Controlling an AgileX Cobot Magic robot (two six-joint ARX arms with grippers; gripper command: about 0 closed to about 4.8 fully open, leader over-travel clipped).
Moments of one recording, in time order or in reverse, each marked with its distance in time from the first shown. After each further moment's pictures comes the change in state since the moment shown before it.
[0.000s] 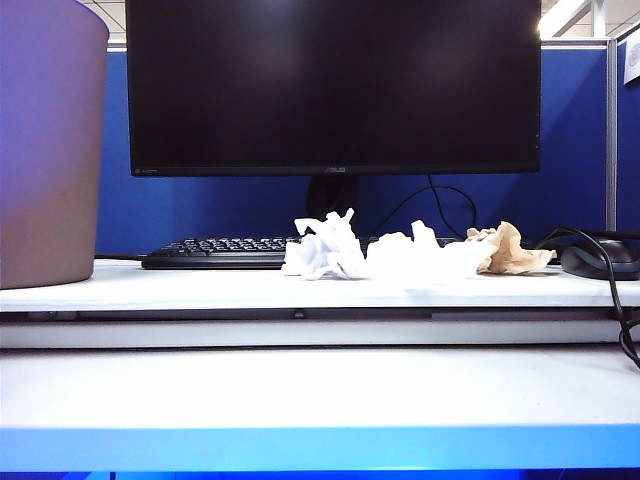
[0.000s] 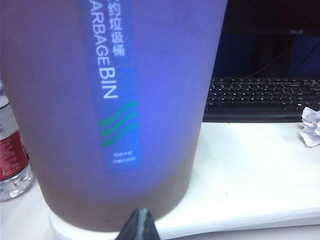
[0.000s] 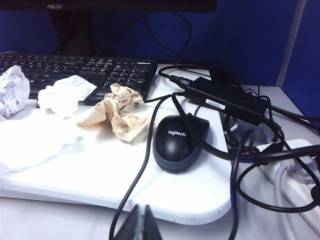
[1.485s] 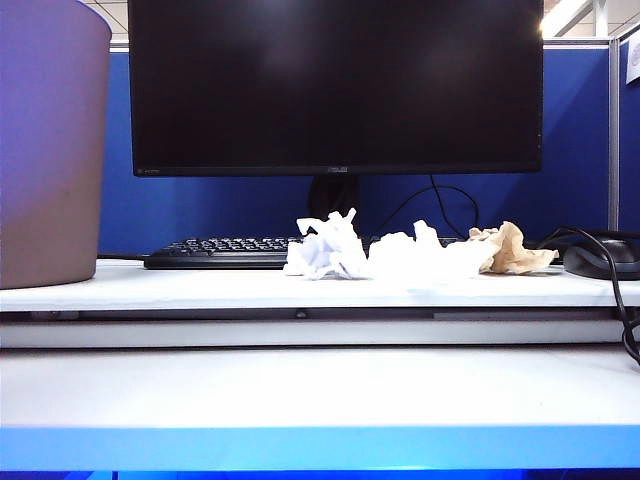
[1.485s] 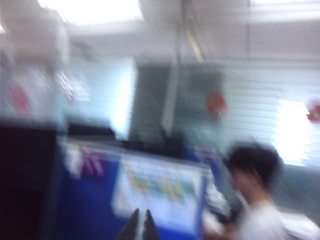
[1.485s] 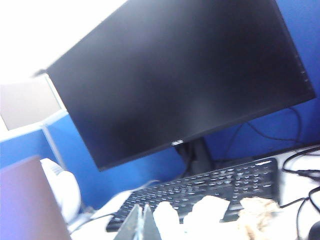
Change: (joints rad) left arm -0.063 0.833 1.017 0.611 0.954 -0.787; right arm 0.000 0.000 0.000 0.452 -0.208 0.590
